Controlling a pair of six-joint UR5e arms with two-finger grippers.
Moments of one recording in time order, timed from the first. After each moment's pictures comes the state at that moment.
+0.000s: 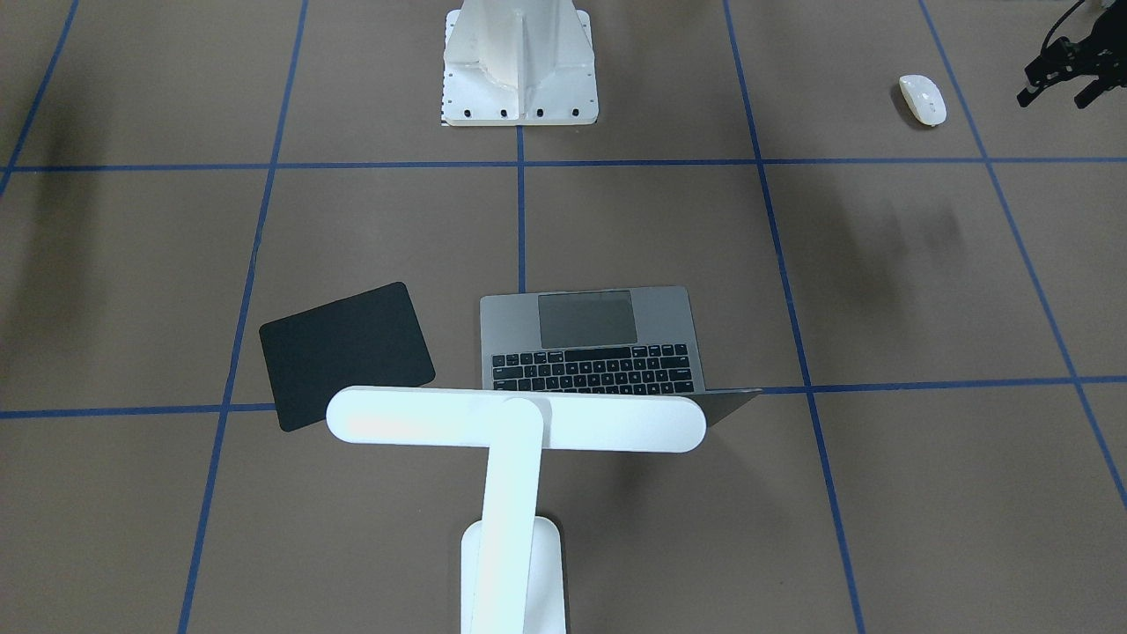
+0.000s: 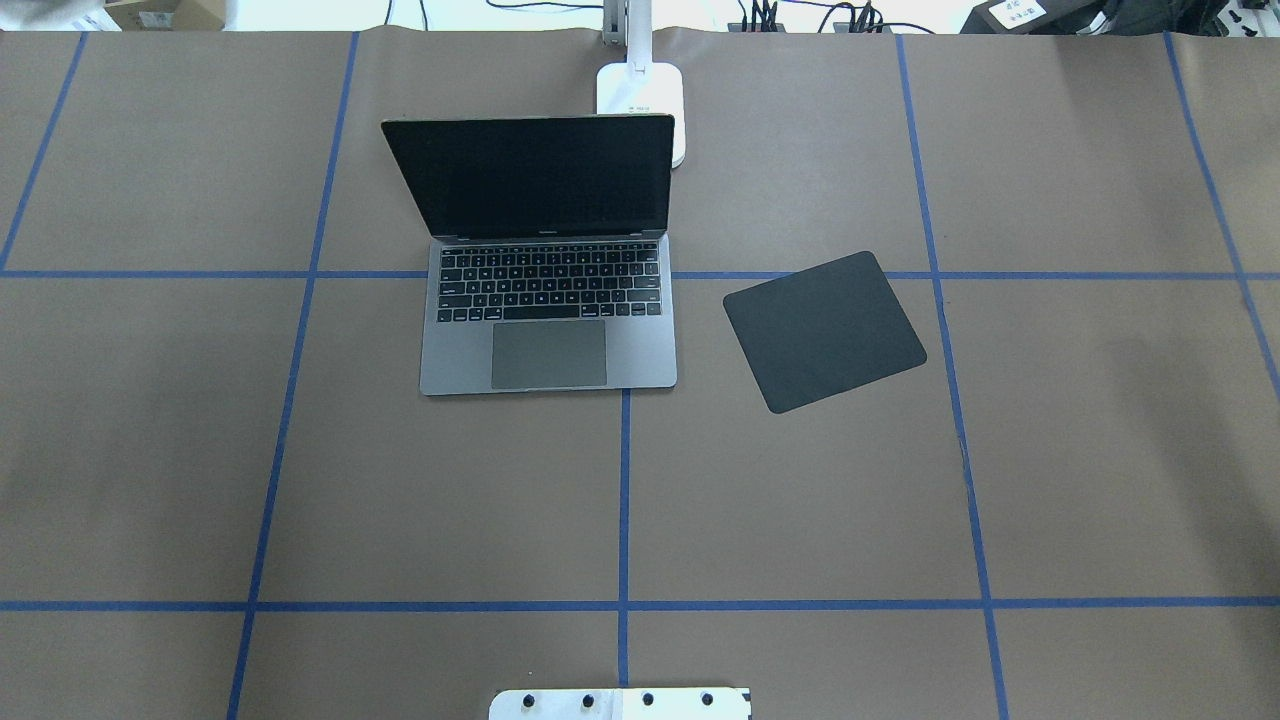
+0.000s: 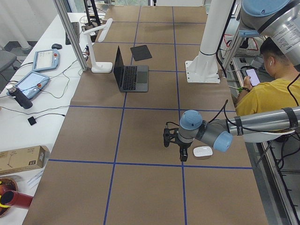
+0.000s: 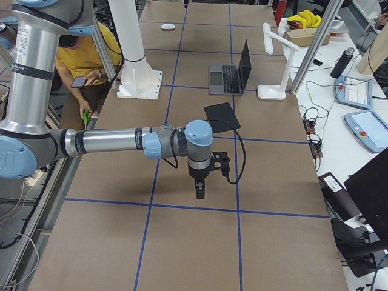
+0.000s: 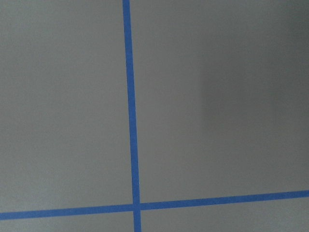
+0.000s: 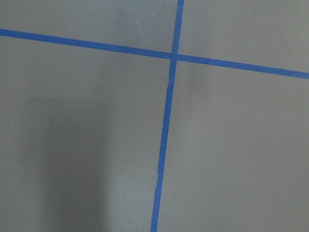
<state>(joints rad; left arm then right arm) -1.14 -0.90 -1.94 -2.27 -2.28 -0.58 1.46 -1.80 1.89 -1.53 2.23 0.06</state>
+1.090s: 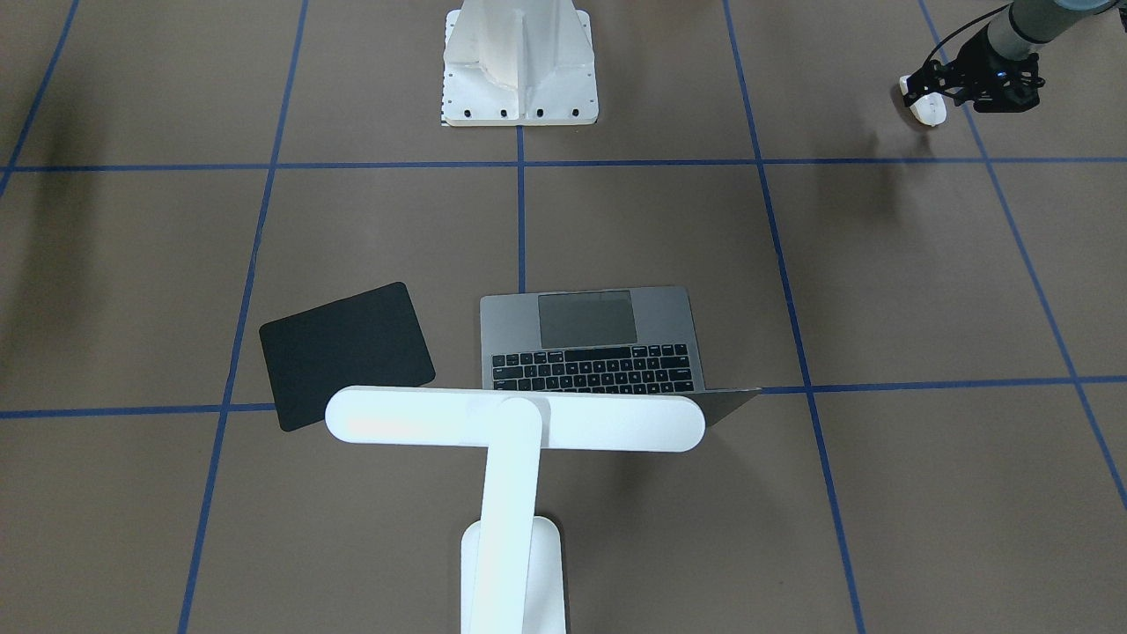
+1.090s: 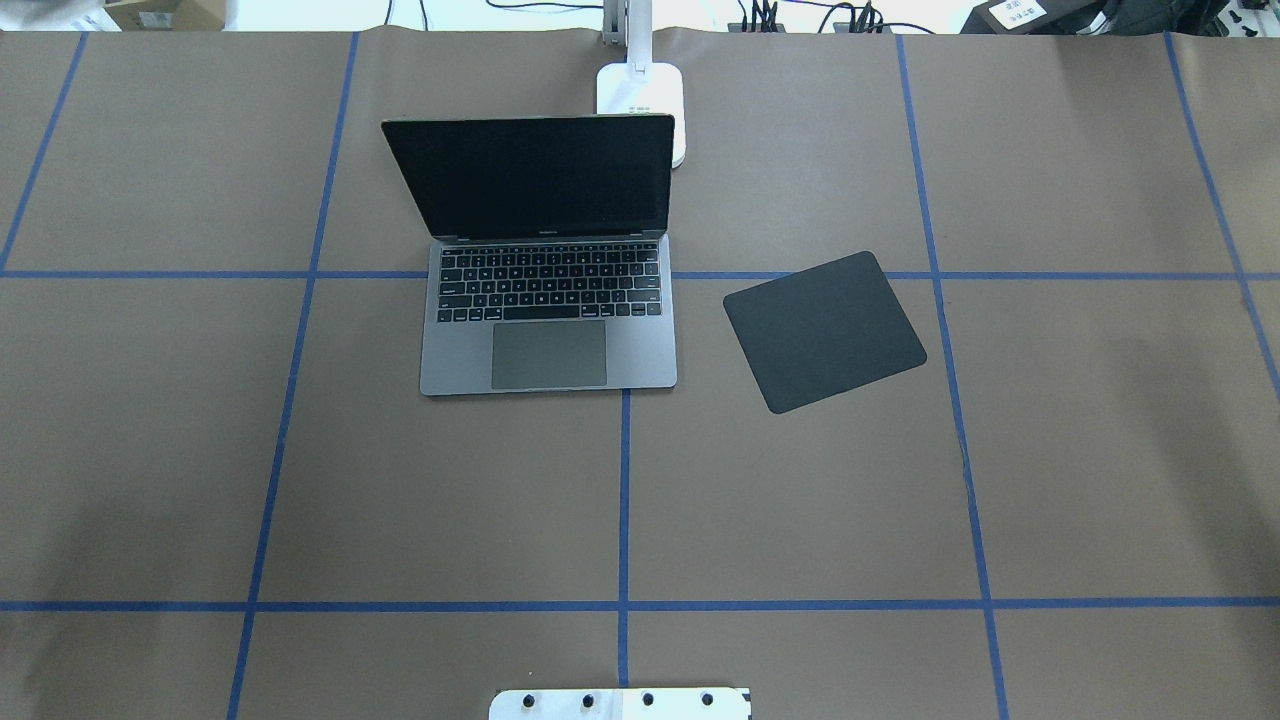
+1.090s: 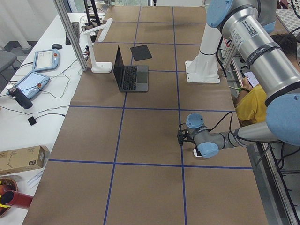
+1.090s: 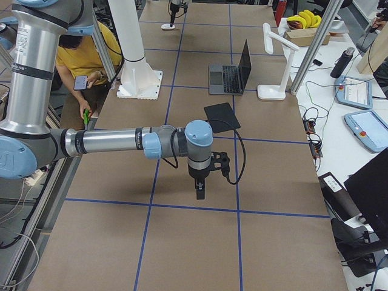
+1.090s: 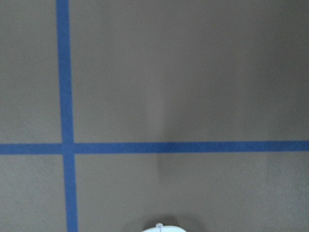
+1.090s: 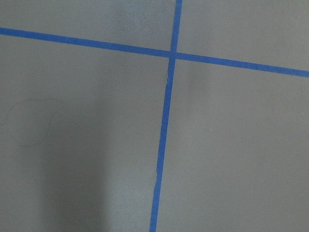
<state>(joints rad) -0.40 -0.89 -1.79 -2.73 -2.11 -1.30 1.46 -1.80 1.89 -1.53 2.23 0.06</state>
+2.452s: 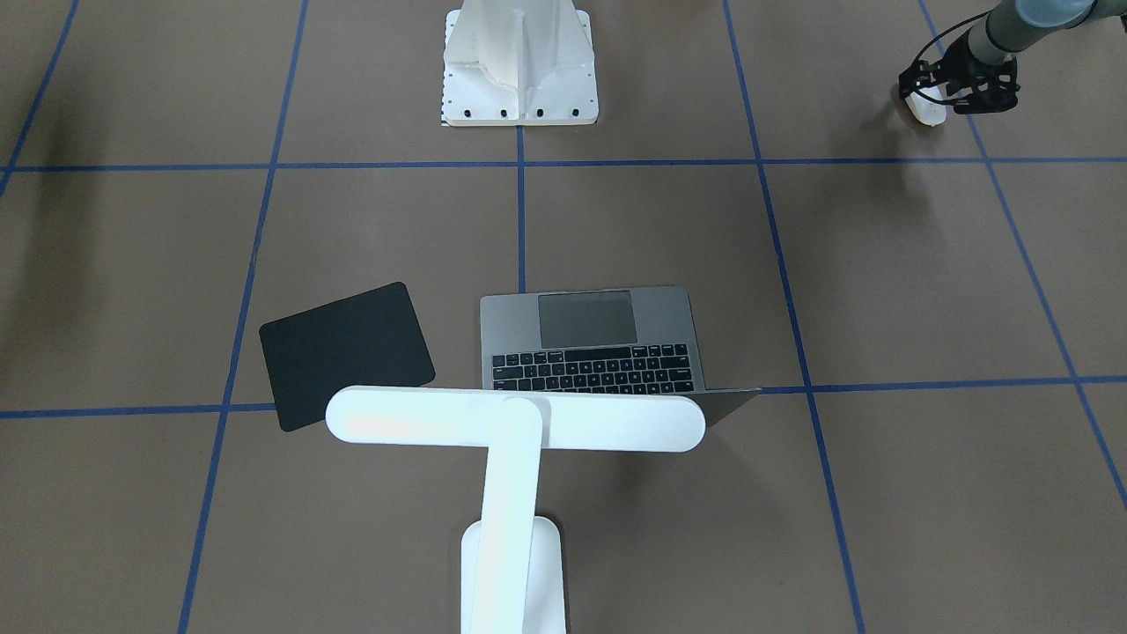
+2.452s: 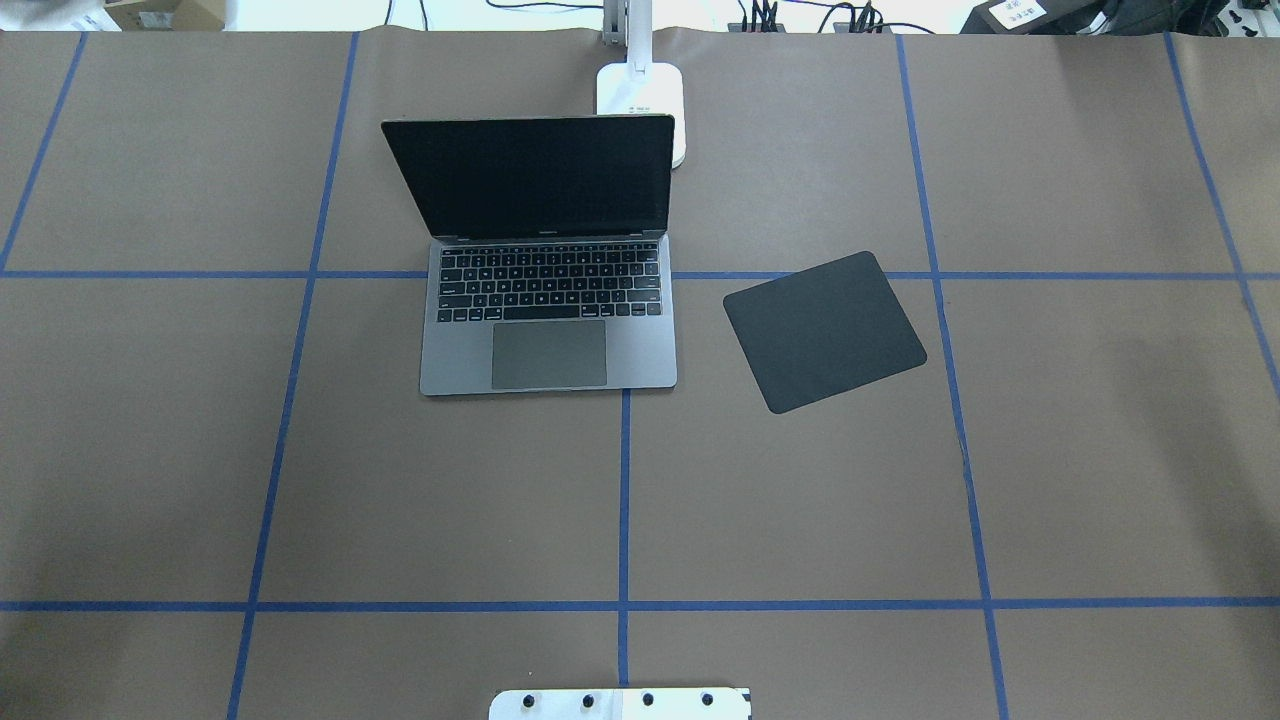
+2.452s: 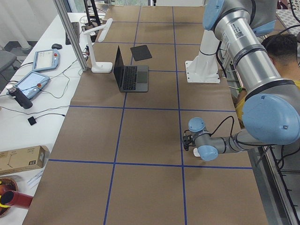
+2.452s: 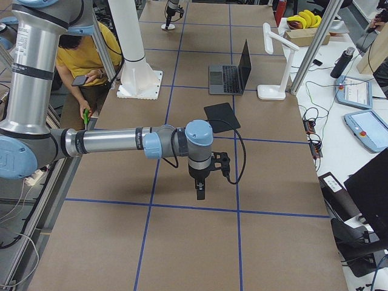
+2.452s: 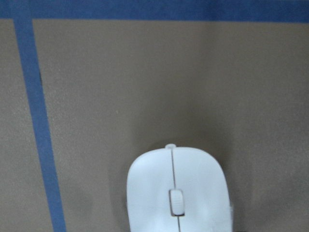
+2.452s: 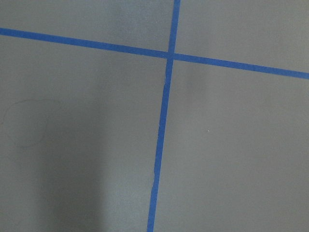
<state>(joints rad) -0.26 -0.90 -1.72 -2.73 -2.09 -1.35 1.46 -1.80 1.89 -1.53 2.22 0.06</state>
